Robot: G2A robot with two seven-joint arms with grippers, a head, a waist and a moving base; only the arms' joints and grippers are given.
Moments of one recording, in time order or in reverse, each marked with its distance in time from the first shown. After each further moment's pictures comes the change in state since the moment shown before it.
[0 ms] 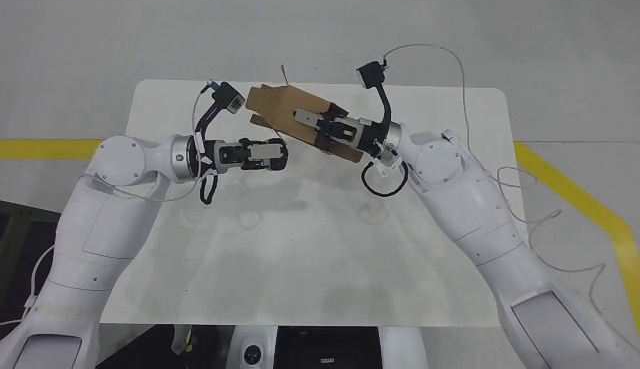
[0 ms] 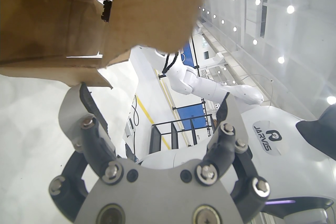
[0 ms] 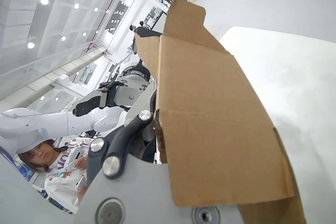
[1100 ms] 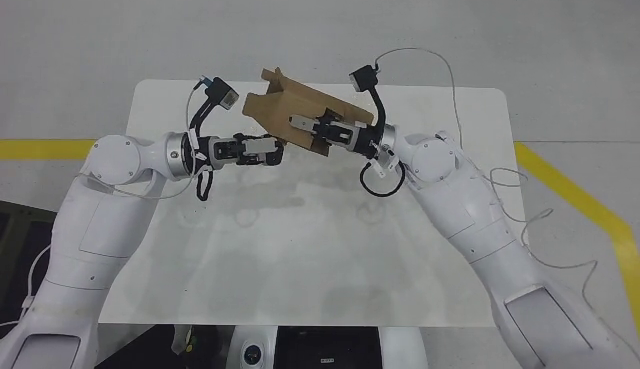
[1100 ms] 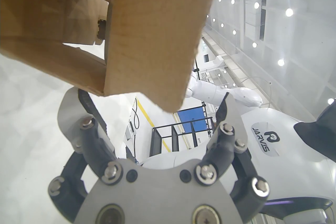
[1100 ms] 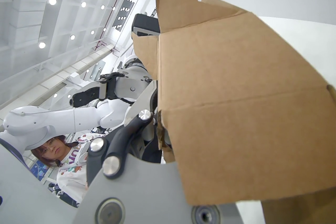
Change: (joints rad) left arm 0.000 0.002 -0.026 0.015 -0.005 -0.006 0.010; right arm 0.004 -0.022 0.016 0.068 0.081 -0.007 0.100
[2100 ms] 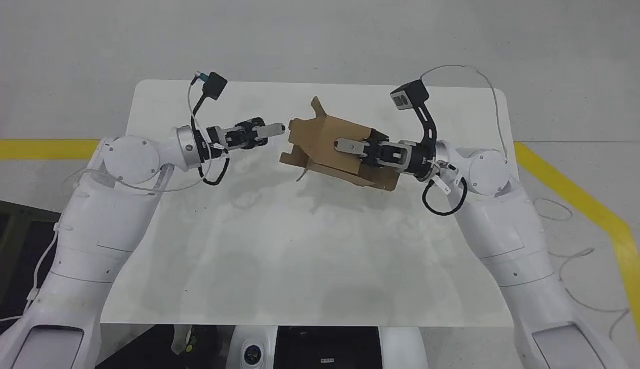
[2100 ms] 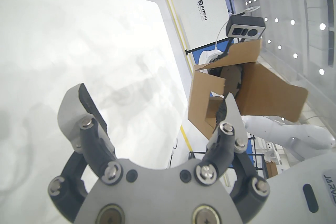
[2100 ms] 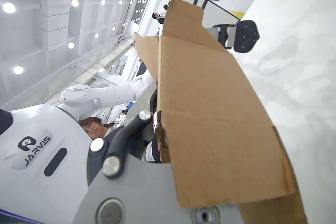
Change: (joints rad) left arm -0.037 -0.007 0.054 0.073 0.374 -0.022 0.252; right arm -0.185 0.098 0.240 -0.219 0.215 0.115 0.357
